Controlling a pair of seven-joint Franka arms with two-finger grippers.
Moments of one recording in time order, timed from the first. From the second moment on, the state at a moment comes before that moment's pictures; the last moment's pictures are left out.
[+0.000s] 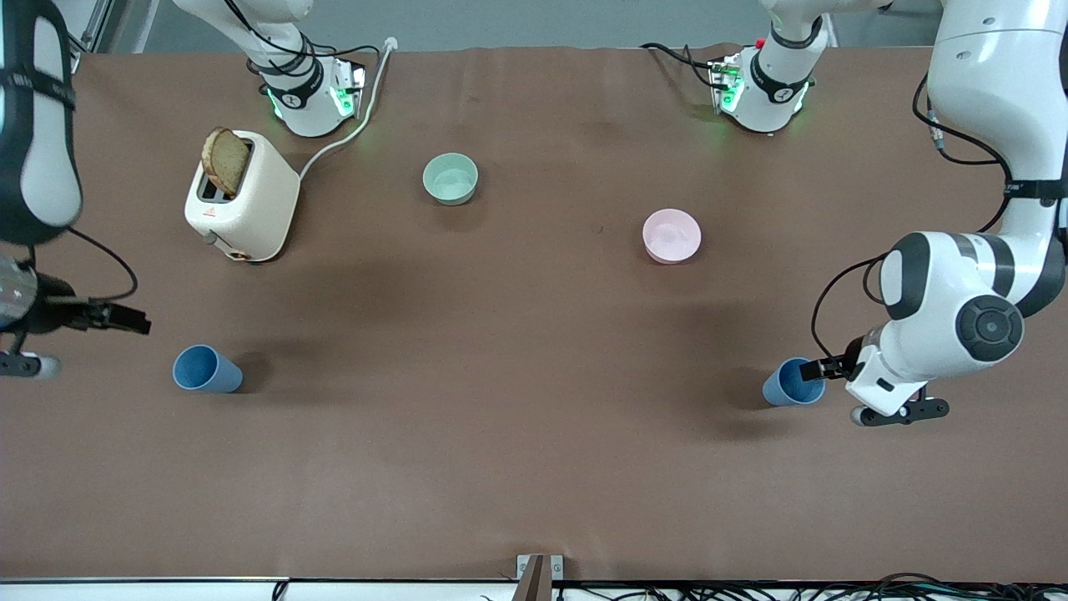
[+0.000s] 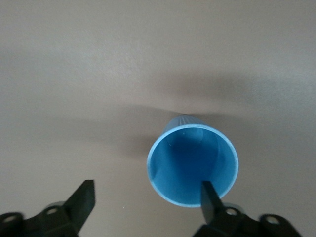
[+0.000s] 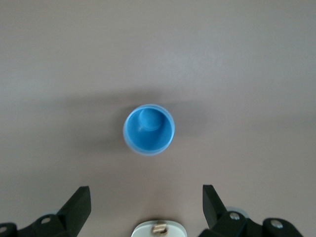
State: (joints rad) left arm 0.04 0.55 -0.13 -1.62 0.10 2.08 -0.24; right arm -0.14 0.35 -0.02 -1.60 -0.02 1.91 -0.10
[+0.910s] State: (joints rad) left arm 0.04 0.62 -0.14 -1.60 0.08 2.12 -0.26; right arm -0.17 0.50 -0.02 -1.89 -0.02 2.47 -0.22
